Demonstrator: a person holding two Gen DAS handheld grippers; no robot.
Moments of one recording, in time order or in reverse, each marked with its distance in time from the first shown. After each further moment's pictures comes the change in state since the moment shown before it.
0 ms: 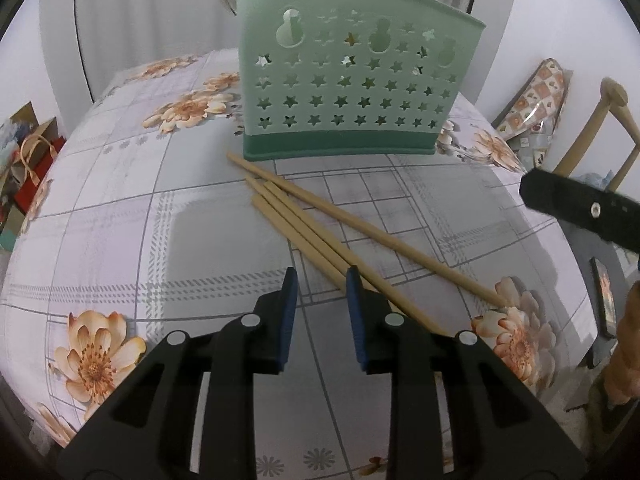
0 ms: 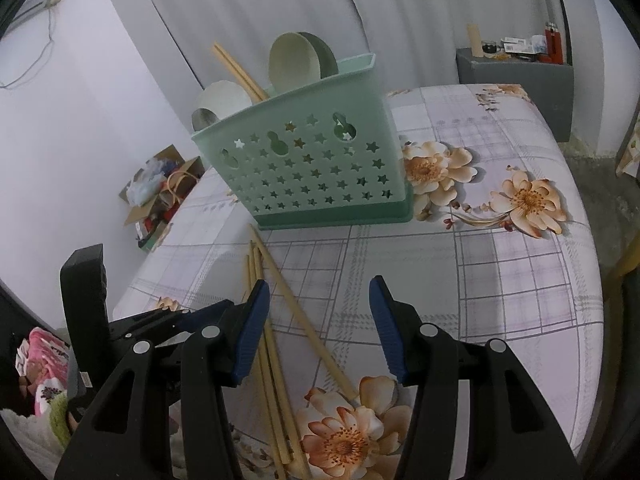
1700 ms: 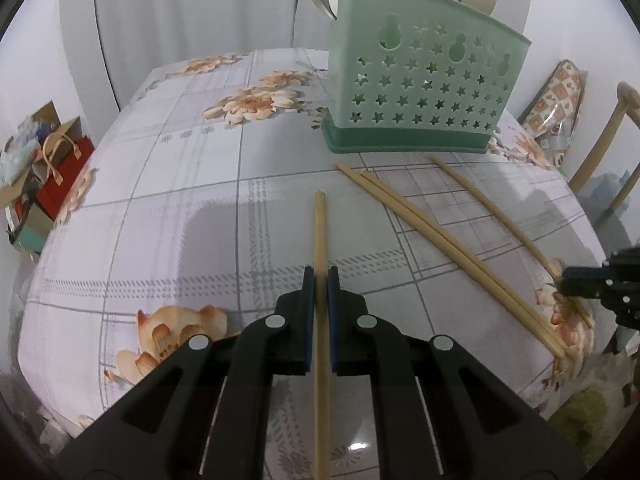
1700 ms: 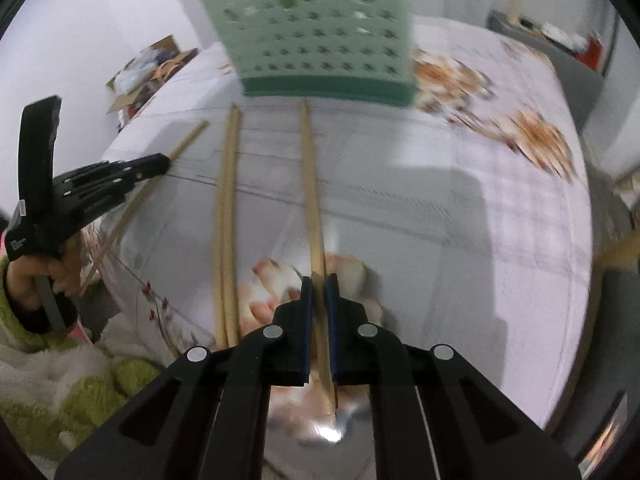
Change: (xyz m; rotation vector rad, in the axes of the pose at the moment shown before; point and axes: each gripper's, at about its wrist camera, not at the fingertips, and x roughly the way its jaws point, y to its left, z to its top) left arm -0.014 0.057 -0.012 -0.005 -0.019 0.070; right arm 0.007 -0.012 -0.052 -0.179 0.329 -0.102
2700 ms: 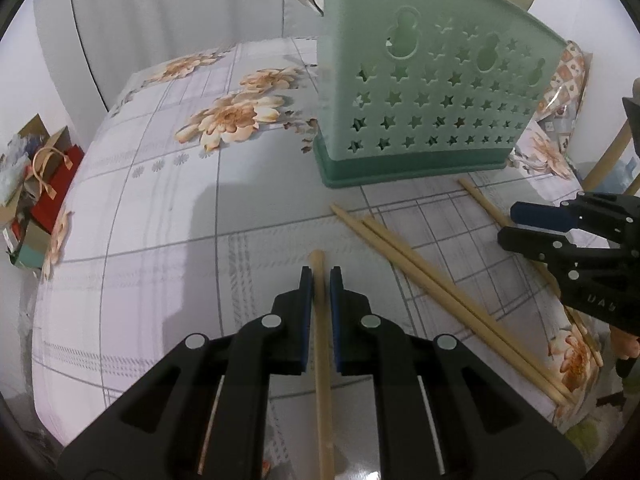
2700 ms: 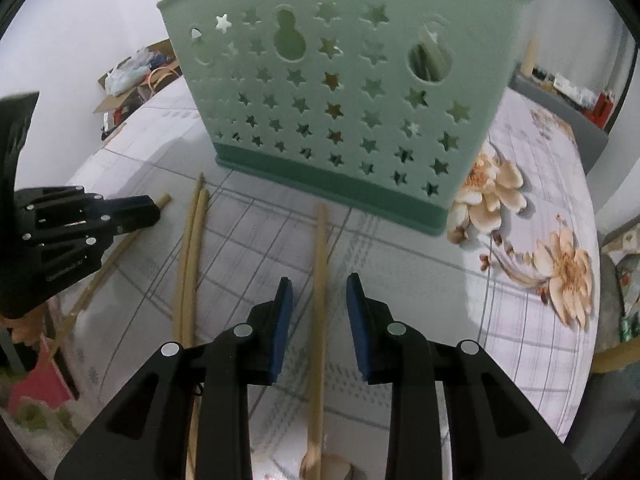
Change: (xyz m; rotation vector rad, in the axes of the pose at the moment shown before) left arm 0.032 -0.012 0.047 0.066 0.074 0.025; right arm 0.055 0.024 0.097 -0.141 -0.098 -0.101
